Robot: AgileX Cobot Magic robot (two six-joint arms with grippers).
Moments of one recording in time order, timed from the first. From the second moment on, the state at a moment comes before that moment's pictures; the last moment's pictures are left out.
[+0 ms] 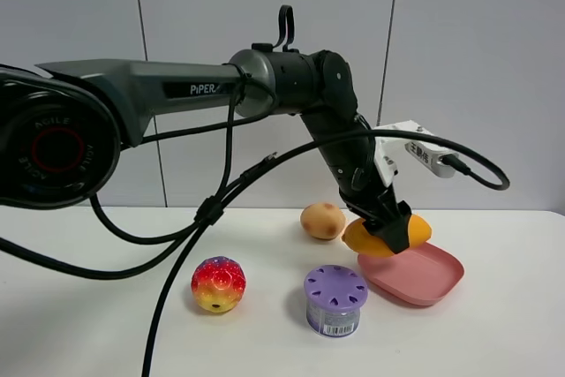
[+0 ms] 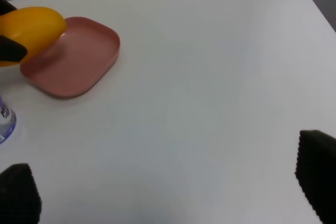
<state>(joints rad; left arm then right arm) -0.73 2.60 -2.45 -0.31 0.92 0.75 0.00 0.00 -0.49 0.00 1.06 0.10</state>
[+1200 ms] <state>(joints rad) -0.75 2.69 -2.45 -0.45 0.66 0.93 0.00 0.00 -0.49 0.00 1.06 0.10</state>
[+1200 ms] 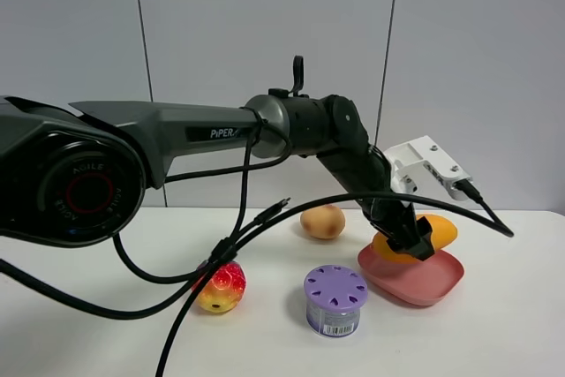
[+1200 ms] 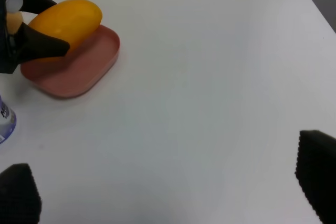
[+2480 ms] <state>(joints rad) -0.75 2.69 -2.45 -0.44 0.70 0.99 0.00 0.00 -0.49 0.00 1.06 0.10</state>
